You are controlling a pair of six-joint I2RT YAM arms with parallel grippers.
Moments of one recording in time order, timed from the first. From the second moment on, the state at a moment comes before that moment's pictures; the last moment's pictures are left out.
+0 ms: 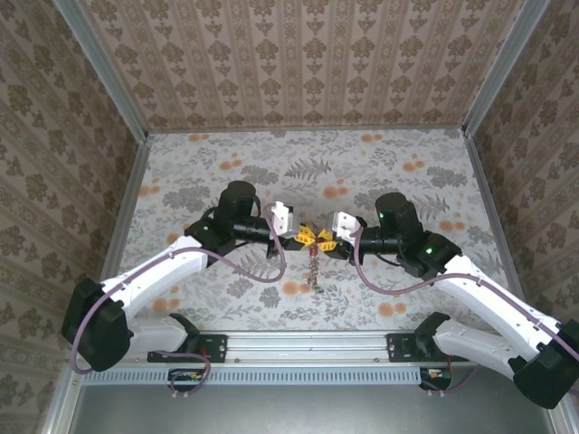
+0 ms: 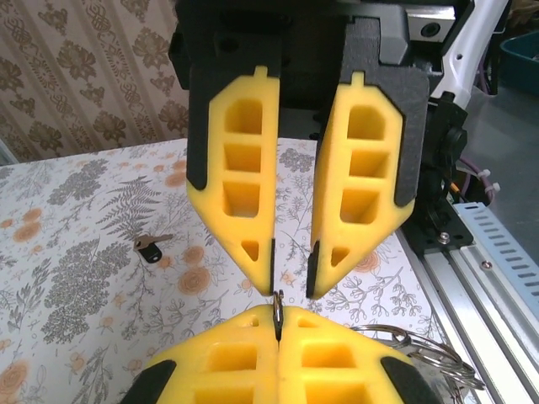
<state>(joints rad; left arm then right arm) -0.73 1.24 0.84 -0.03 0.93 0.48 0.61 0.97 0.81 -0.32 -0.58 -0.50</state>
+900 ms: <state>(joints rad) -0.70 1.23 0.79 0.25 1.07 0.28 0.57 0.95 0.72 -0.07 -0.69 -0.36</state>
